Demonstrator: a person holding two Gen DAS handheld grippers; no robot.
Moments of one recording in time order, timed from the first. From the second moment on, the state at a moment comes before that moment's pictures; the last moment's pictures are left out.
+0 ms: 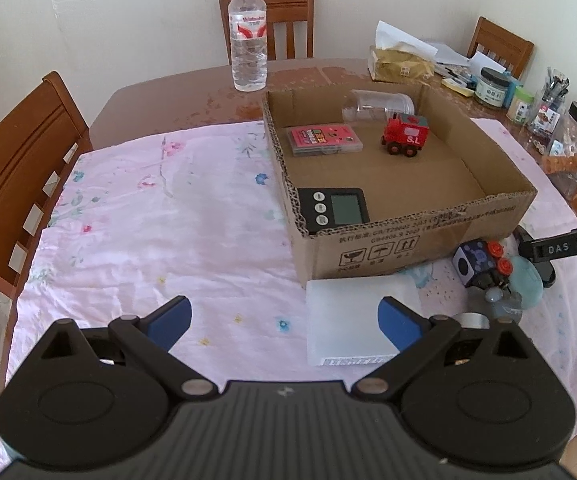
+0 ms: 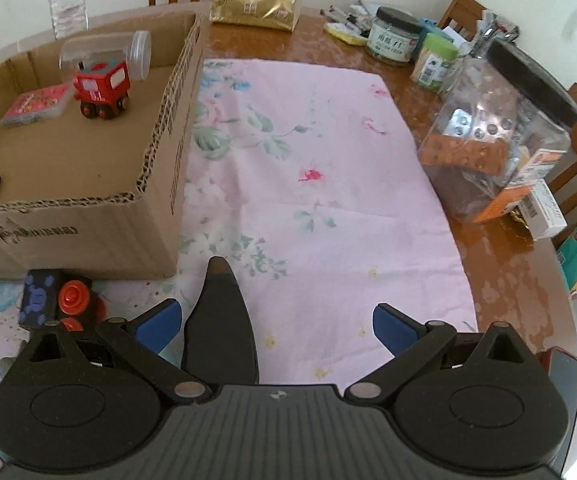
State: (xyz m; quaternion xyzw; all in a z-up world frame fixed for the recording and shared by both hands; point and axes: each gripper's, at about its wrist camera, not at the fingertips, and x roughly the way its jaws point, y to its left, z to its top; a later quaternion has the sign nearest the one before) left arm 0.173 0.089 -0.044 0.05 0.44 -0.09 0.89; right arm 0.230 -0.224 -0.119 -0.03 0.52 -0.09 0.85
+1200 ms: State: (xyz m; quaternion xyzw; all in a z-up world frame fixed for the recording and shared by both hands) left arm 0.188 0.050 -0.070 0.07 0.47 -0.12 0.87; right arm 0.178 -0.191 -0.101 -0.07 0.48 0.06 0.87
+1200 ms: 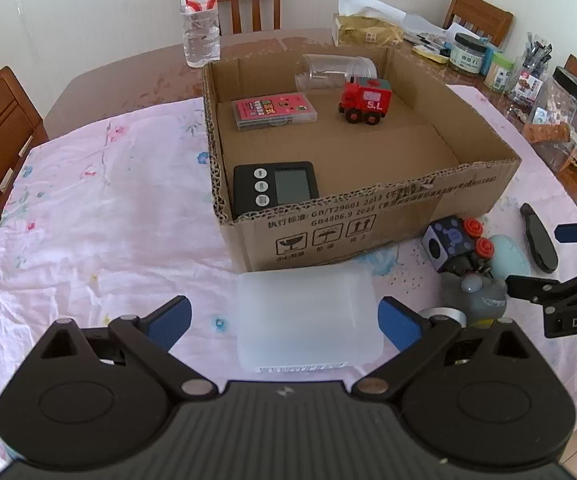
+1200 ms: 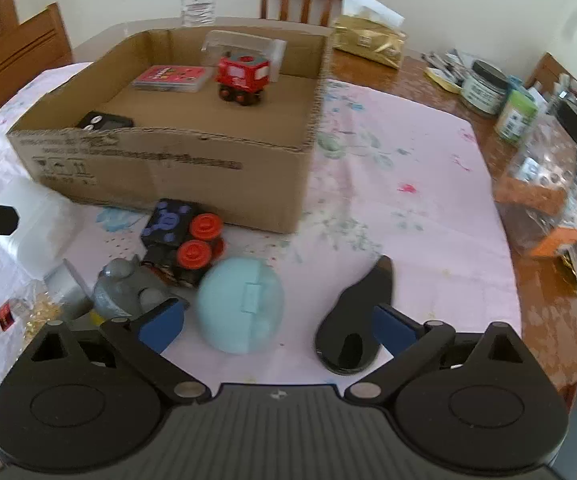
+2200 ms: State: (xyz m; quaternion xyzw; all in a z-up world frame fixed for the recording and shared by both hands) left arm 0.198 0.039 -0.085 0.07 0.49 -0.13 0.86; right arm 0.190 -0.189 -0.119 -0.07 0.49 0.11 0.86
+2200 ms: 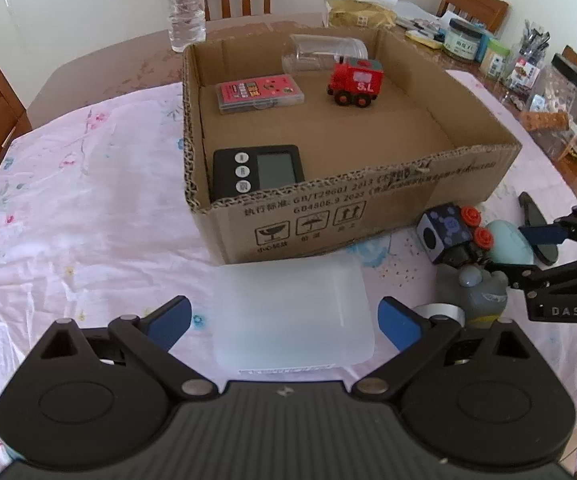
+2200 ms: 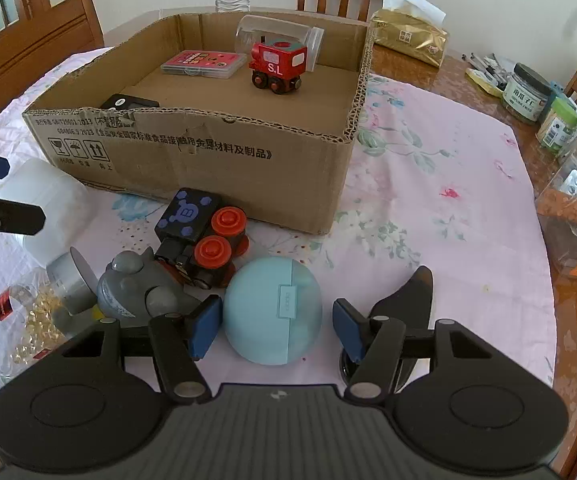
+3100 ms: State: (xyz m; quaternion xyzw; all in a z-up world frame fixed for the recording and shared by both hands) left arm 0.210 0.031 -0.101 0.10 0.49 -0.11 0.86; right arm 0.193 -0.187 -0.119 -0.08 0.49 0.12 0.86
